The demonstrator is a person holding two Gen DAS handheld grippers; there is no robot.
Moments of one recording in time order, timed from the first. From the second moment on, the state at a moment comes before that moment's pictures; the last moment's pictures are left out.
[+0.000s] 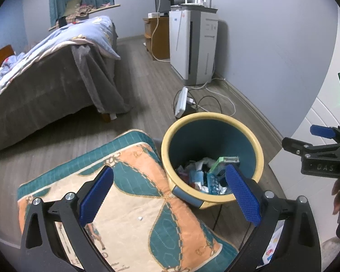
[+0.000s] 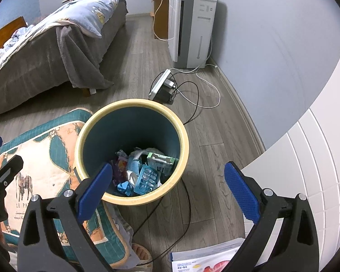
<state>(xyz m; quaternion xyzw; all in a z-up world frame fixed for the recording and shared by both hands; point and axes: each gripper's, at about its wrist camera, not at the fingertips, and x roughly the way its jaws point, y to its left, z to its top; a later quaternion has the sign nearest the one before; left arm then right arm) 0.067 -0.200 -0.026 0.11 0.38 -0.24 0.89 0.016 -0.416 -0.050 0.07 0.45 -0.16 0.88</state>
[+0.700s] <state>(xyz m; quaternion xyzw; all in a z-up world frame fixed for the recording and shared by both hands) 0.065 -0.200 -0.025 0.11 0.38 -0.24 0.89 0.016 -0.415 -0.050 0.06 0.46 -0.16 0.87</state>
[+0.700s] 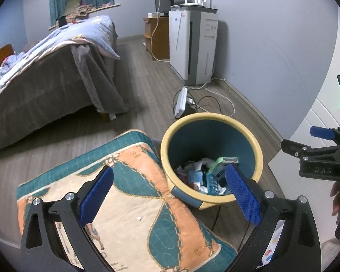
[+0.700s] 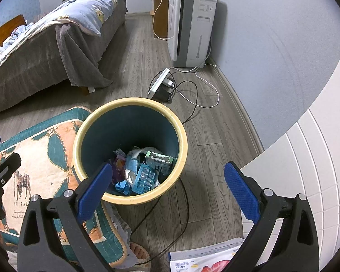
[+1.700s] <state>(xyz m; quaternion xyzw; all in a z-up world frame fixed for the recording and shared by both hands) 0.064 -0.204 -0.024 0.11 0.38 -0.24 0.89 0.016 -0.416 -0.053 0.06 0.46 -0.16 0.87</state>
